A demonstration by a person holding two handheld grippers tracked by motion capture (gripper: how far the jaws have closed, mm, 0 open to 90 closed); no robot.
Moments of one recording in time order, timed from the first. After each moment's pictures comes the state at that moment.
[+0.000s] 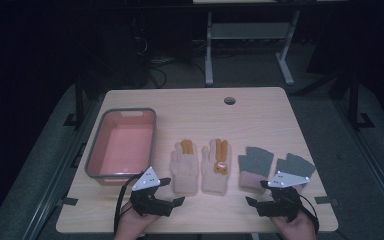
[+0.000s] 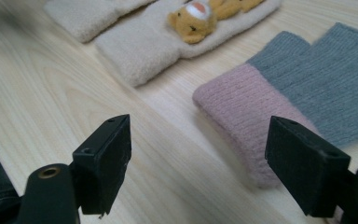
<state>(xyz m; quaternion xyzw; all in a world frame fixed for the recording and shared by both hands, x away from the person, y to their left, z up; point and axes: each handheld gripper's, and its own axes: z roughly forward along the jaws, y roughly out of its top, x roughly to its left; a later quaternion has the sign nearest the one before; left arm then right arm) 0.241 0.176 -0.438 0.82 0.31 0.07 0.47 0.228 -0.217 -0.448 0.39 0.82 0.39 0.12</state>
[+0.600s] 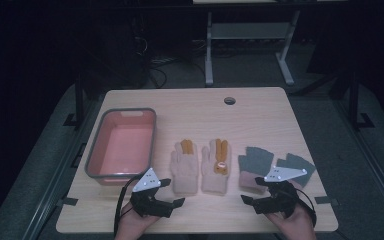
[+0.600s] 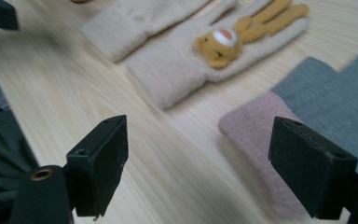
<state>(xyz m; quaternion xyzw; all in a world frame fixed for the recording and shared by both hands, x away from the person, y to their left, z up) 0.240 0.174 -0.441 0.82 0.31 0.07 0.47 0.238 -0.206 -0.428 0.37 0.83 0.41 0.08</state>
